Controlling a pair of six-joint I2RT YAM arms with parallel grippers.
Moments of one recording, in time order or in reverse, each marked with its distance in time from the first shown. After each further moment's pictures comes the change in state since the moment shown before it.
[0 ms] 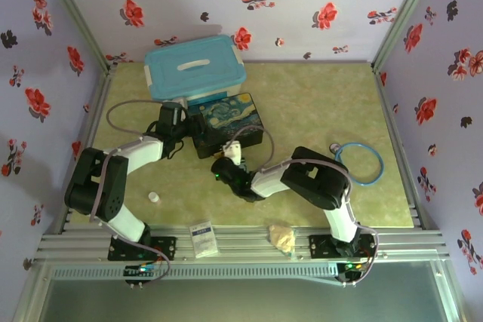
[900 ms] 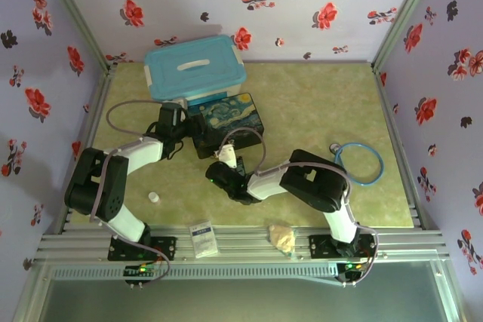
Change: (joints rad) left arm 0.000 0.000 -0.008 0.016 -0.001 0.014; right arm 0.076 0.023 0.100 -0.186 0.111 -0.156
